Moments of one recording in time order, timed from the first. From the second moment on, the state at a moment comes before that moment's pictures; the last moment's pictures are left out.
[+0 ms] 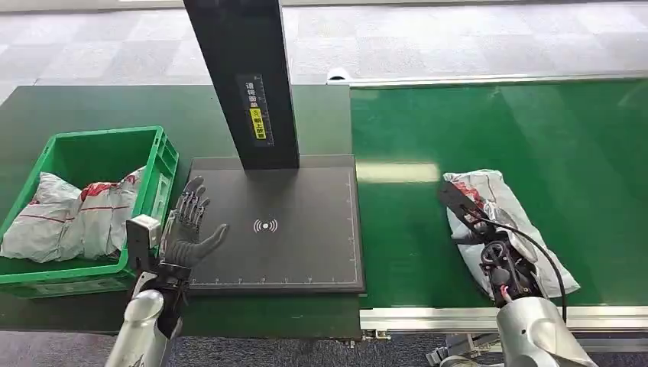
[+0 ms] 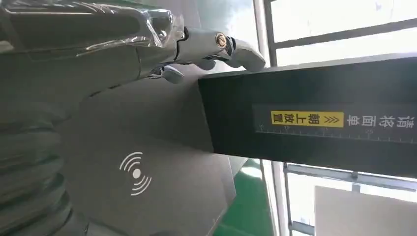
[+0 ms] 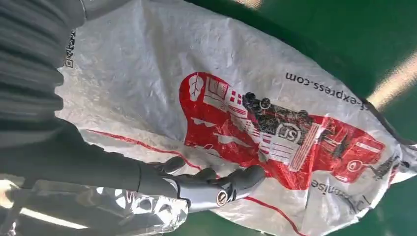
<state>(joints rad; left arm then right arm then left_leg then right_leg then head) -0.21 -0.08 0.04 -1.17 0.04 -0.23 -0.45 -0.73 -0.06 -0.18 -0.39 1.17 0.00 0.19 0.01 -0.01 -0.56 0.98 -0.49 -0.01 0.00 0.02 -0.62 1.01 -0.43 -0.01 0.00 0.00</state>
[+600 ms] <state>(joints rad) -0.23 -0.08 0.04 -1.14 0.04 -0.23 -0.45 -0.75 -0.06 -0.18 -0.35 1.16 0.12 0.17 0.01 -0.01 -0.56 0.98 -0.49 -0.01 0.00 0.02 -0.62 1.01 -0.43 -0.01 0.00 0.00</state>
